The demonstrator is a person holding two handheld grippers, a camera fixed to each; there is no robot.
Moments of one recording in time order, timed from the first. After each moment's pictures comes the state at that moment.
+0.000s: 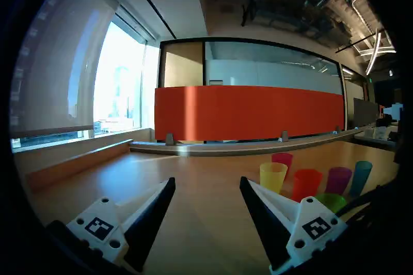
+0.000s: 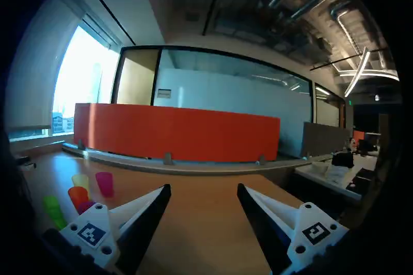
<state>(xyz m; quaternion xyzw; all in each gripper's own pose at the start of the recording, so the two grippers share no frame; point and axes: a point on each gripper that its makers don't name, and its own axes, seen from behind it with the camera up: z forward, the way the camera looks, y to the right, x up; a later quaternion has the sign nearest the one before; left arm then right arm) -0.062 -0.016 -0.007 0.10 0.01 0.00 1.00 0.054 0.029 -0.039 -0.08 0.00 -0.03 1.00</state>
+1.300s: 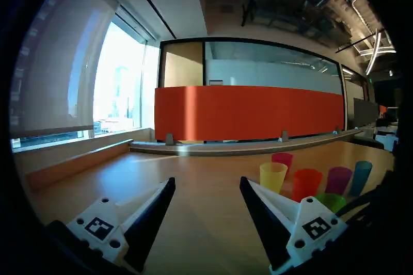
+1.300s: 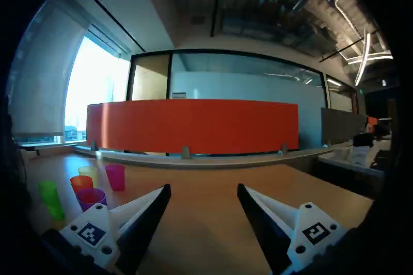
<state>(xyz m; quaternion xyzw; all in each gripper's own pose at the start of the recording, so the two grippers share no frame) -0.063 -0.017 -0.007 0.10 0.01 0.00 1.00 -0.026 0.011 0.001 -0.03 0.02 0.00 1.00</state>
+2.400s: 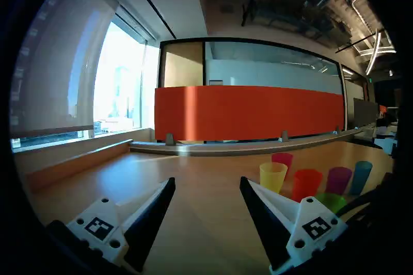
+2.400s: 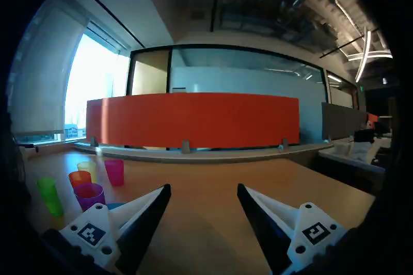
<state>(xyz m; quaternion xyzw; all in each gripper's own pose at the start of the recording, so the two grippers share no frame) -0.063 -0.017 -0.008 0.10 0.01 0.00 1.00 -0.038 0.010 0.002 -0.02 0.00 0.01 1.00</state>
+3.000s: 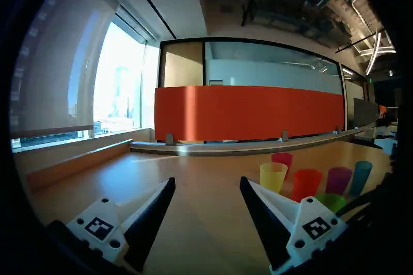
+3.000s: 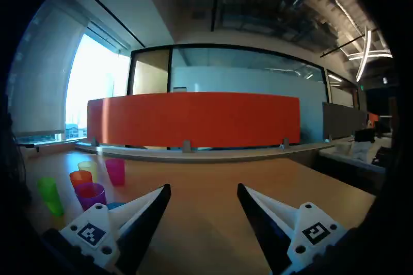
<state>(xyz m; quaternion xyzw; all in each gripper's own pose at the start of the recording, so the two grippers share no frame) -0.063 -0.017 -0.008 0.10 0.01 0.00 1.00 -0.040 0.010 0.002 -0.02 0.00 0.01 1.00</state>
